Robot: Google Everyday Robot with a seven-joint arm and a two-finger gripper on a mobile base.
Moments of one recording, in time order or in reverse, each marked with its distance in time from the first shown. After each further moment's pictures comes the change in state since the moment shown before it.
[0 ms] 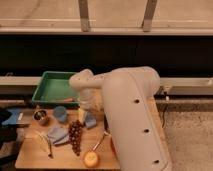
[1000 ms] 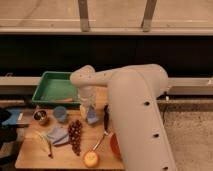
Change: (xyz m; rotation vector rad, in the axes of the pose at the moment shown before) arm 0.004 -0.007 -0.044 0.038 -0.095 0.004
